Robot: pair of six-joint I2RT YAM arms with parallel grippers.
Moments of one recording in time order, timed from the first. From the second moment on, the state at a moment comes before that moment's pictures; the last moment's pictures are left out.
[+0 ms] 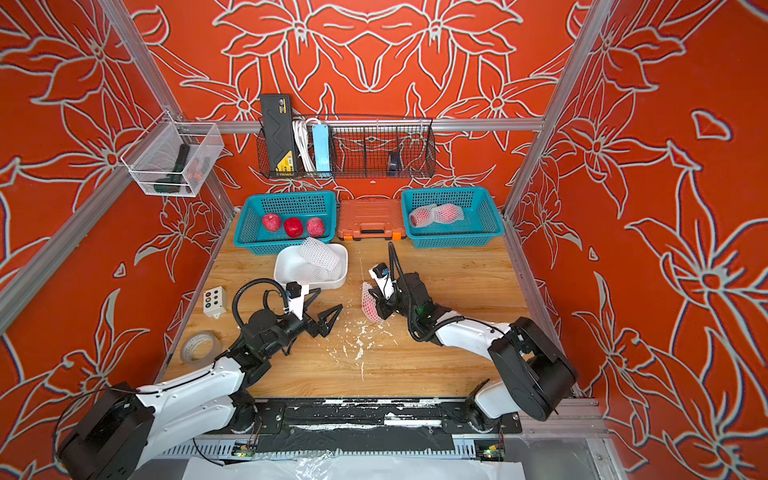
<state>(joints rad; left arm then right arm) -0.53 0.98 0.18 0.72 0.17 -0.24 0.71 1.42 0.62 0.39 -0.21 0.01</state>
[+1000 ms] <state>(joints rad) -0.48 0.88 0.42 0.49 0.04 -0.35 0.65 1.33 0.87 0.23 -0.22 0.16</state>
